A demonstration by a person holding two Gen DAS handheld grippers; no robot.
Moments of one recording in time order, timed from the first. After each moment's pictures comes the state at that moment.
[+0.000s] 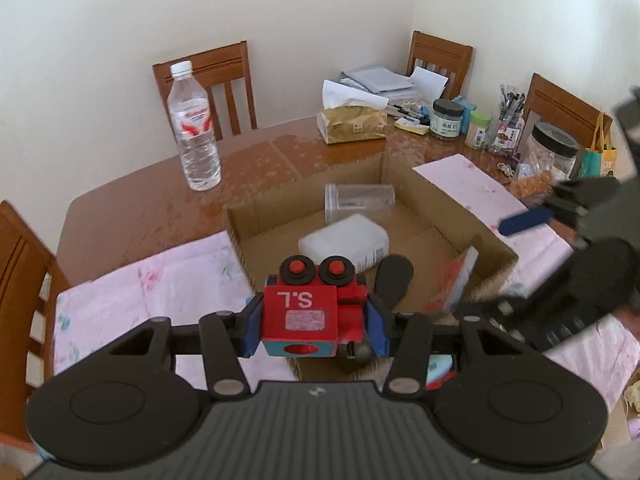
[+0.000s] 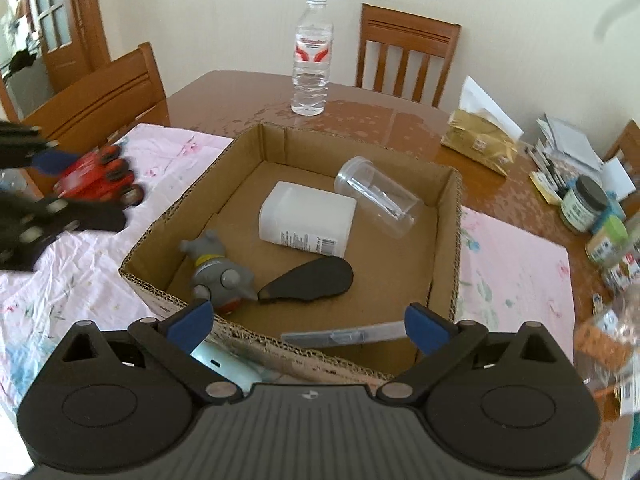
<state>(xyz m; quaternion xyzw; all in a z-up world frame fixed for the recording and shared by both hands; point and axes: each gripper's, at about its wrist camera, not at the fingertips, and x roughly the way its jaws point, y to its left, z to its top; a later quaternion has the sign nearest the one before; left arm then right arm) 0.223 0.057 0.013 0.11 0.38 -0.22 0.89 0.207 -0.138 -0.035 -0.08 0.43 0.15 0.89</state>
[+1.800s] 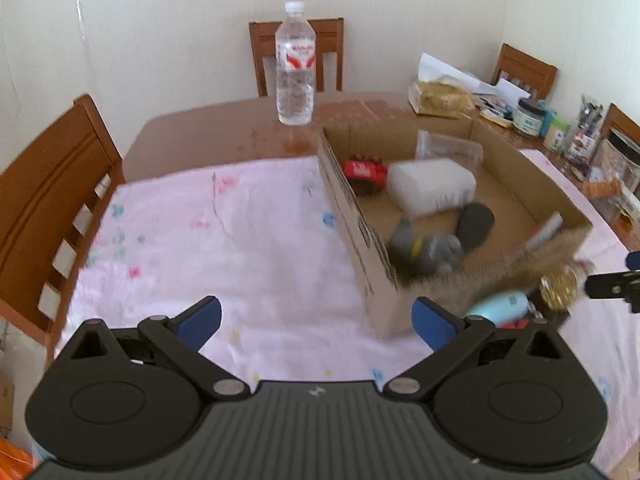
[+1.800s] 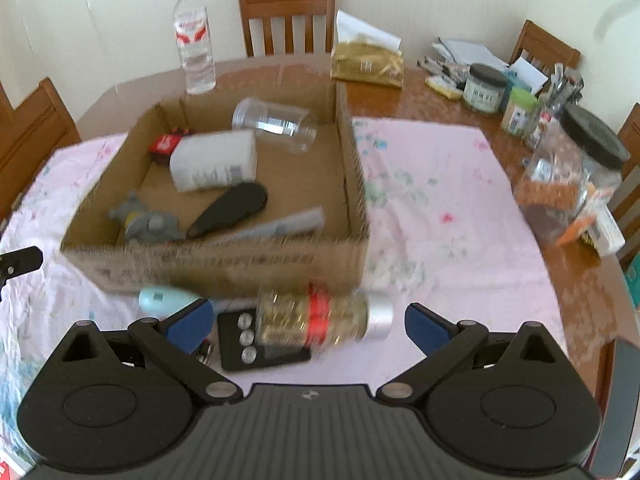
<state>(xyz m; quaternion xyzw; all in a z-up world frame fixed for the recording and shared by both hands) 0.179 0.118 -0.051 0.05 0.39 -0.11 0.91 0.149 -0.165 -0.076 0.01 0.46 0.00 0.89</state>
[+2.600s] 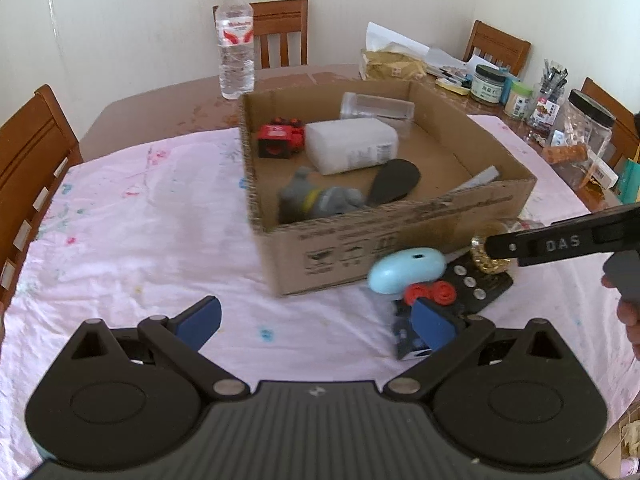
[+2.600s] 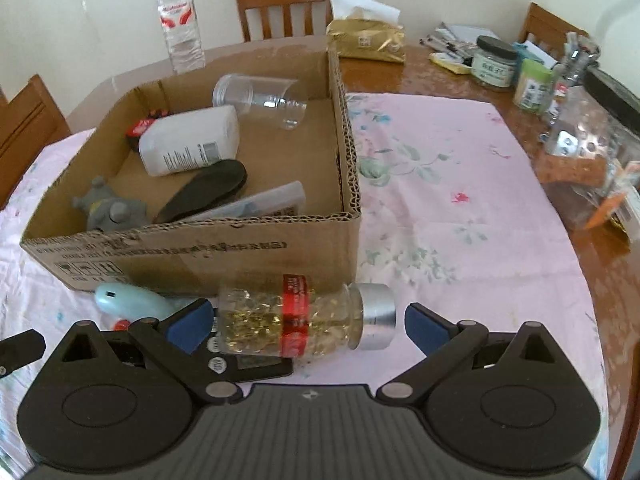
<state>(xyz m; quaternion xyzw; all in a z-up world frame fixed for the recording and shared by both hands) 0.149 0.044 -0.068 0.05 0.42 -0.13 0.90 0.179 -0.196 -0.117 0.03 0.47 0.02 0.88</state>
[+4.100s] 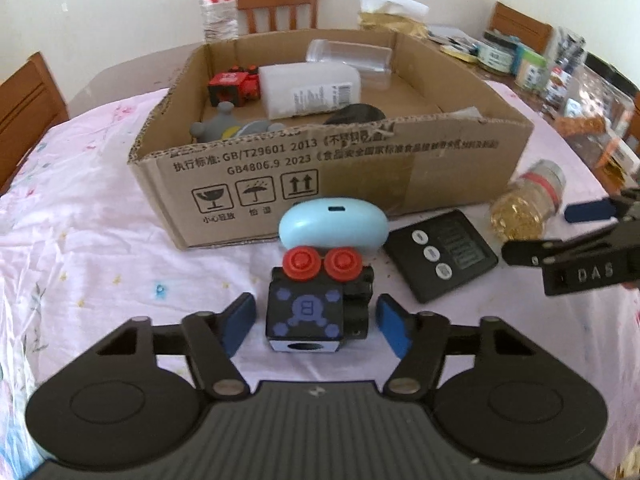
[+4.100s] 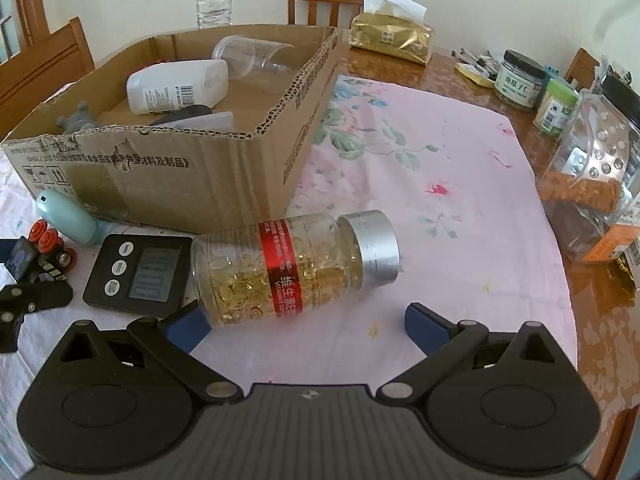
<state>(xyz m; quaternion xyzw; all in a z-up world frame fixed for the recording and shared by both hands) 0.146 -0.023 -0.117 0.03 0.44 -0.08 0.89 0.170 -0.241 -0.146 -0.05 0.45 0.09 0.89</state>
